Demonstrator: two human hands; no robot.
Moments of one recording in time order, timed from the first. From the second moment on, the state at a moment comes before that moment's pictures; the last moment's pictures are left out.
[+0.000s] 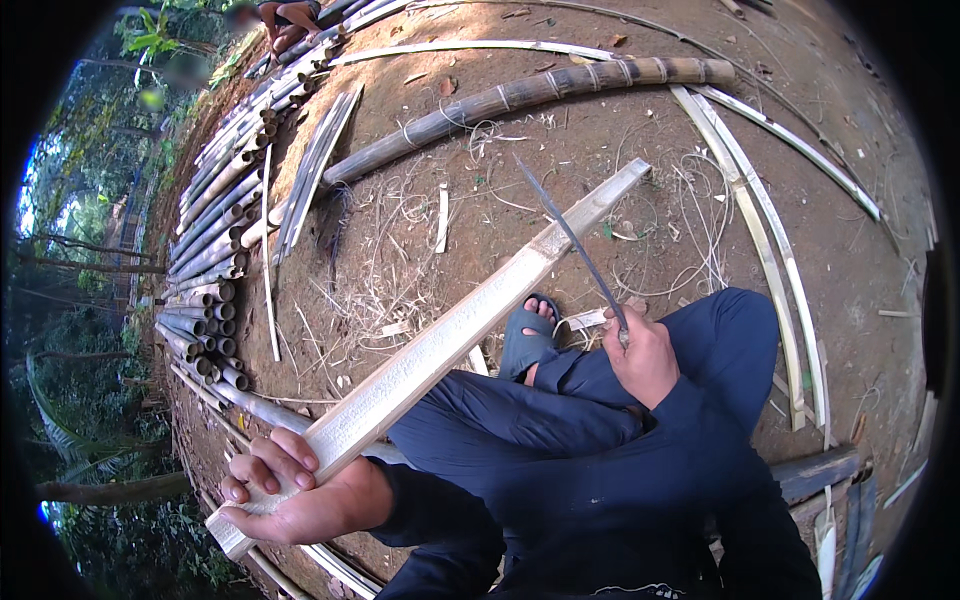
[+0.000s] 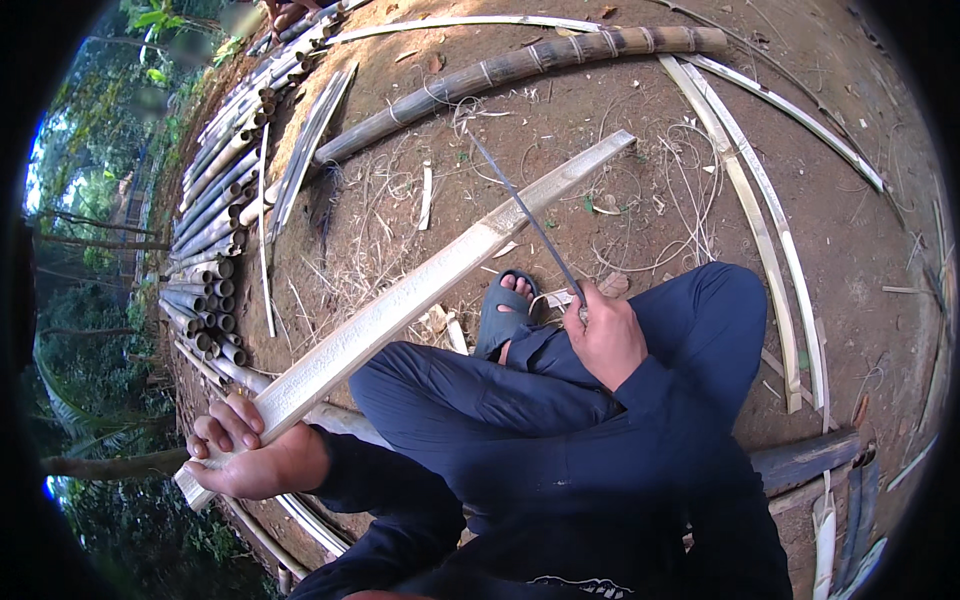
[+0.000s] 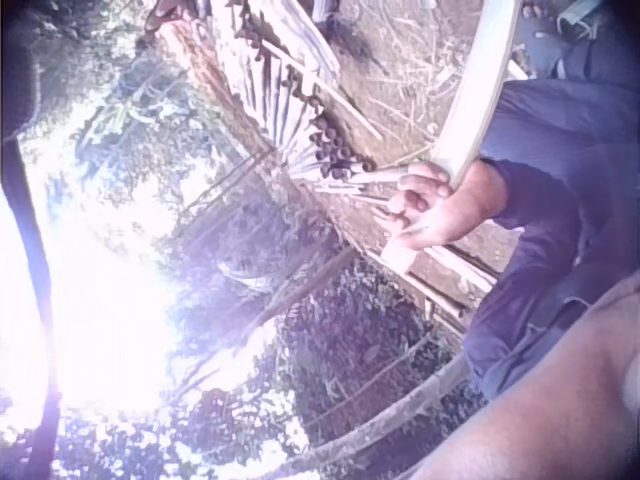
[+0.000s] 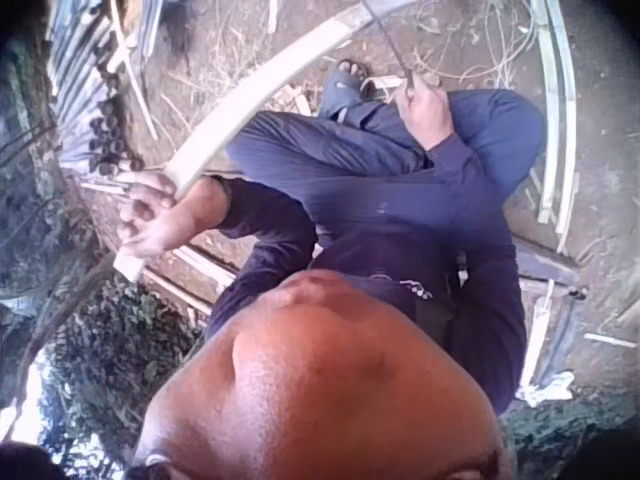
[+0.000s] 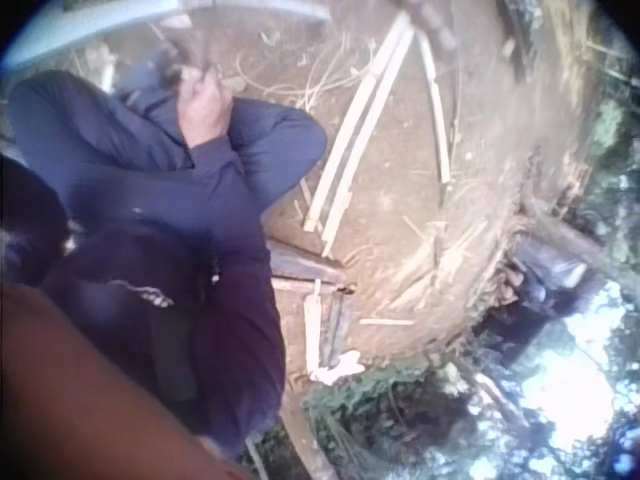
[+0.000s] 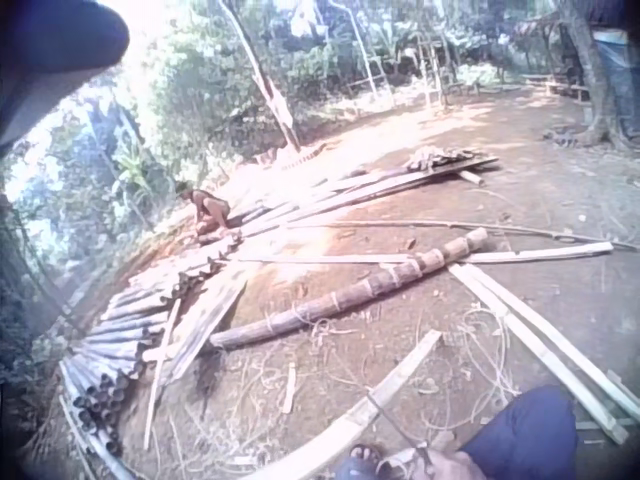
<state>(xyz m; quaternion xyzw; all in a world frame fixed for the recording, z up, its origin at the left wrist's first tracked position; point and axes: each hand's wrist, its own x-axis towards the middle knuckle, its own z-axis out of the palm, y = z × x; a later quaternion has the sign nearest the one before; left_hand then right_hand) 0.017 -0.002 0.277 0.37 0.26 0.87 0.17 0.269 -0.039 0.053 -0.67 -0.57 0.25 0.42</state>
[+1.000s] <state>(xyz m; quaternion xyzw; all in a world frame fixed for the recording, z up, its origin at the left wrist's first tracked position) 0.041 -0.030 0.360 0.47 0.25 0.84 0.13 0.223 -0.091 0.134 -0.54 -0.57 0.31 0.54</state>
